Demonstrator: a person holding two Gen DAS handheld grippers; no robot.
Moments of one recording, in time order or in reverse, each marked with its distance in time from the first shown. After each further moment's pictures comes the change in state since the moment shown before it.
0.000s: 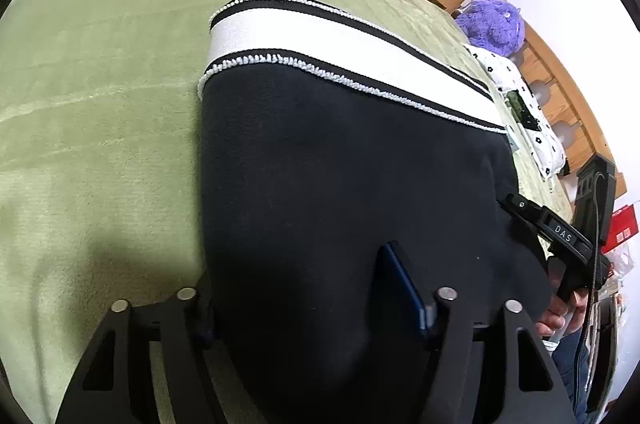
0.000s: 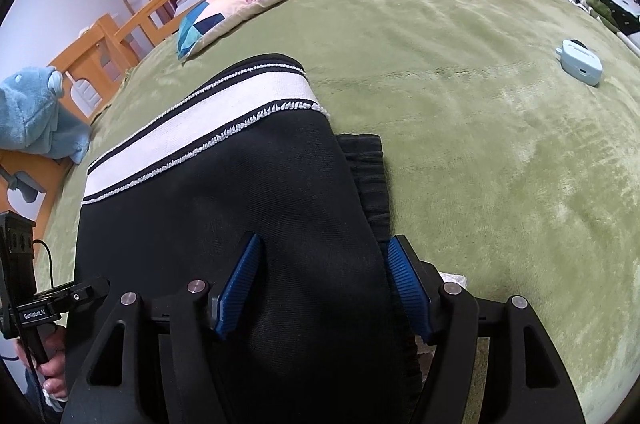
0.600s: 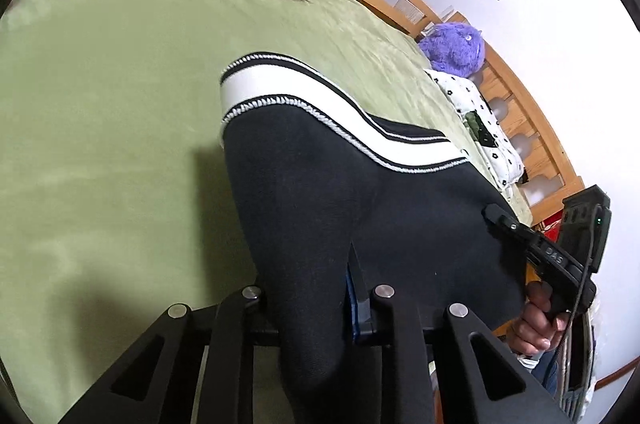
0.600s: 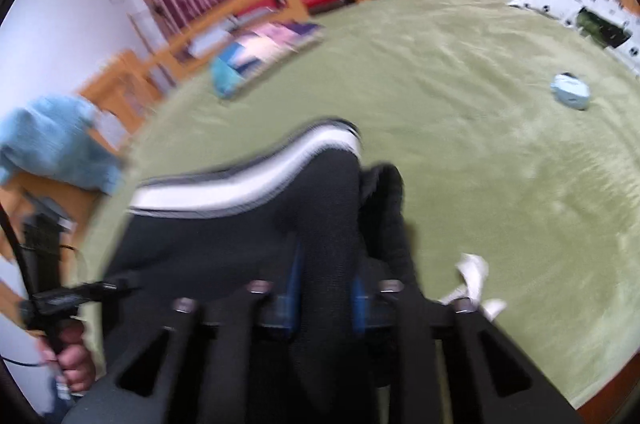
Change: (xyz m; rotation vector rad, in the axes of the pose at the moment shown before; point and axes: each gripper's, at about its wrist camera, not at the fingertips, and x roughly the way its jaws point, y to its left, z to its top) left arm -0.090 0.053 0.034 0.046 -0.064 -0.127; right arm -0.074 0.082 -0.015 0.054 -0.156 0.135
